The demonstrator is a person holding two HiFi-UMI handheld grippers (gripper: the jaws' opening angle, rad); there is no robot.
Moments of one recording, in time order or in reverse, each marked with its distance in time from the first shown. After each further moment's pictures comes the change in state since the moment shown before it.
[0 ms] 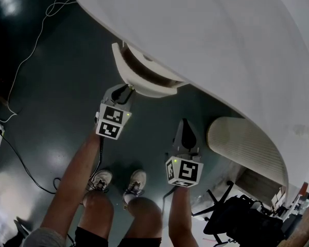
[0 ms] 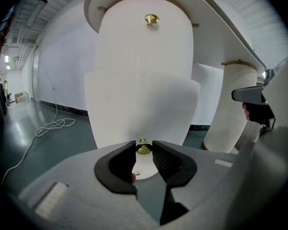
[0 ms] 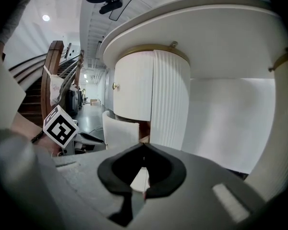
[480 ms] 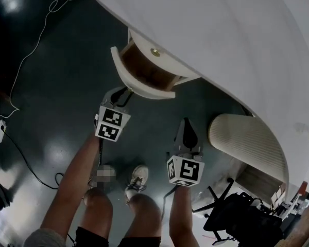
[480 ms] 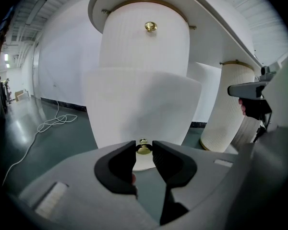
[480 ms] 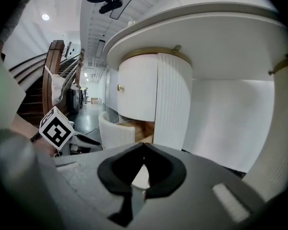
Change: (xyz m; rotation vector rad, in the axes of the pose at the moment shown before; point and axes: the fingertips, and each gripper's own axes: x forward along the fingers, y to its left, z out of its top) left arm -0.030 -0.002 -0.020 -0.012 0.042 -0.005; right arm -0.015 0.014 0.004 -0.005 0.025 0.007
